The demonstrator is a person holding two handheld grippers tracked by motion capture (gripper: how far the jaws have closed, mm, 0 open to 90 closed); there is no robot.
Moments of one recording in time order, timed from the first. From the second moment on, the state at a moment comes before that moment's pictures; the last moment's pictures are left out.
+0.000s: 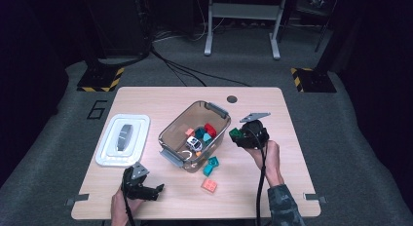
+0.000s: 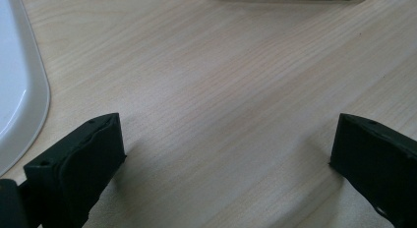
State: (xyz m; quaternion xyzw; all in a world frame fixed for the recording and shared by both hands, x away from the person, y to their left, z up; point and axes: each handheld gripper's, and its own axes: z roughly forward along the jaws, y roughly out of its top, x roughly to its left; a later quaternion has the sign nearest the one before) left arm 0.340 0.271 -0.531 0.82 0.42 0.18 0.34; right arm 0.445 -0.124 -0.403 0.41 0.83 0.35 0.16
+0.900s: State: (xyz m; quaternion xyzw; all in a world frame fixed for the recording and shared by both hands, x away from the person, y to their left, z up) left arm 0.339 0.271 -0.531 0.82 0.42 0.18 0.34; right arm 0.472 -0.108 -0.361 0.40 0.82 0.36 0.19
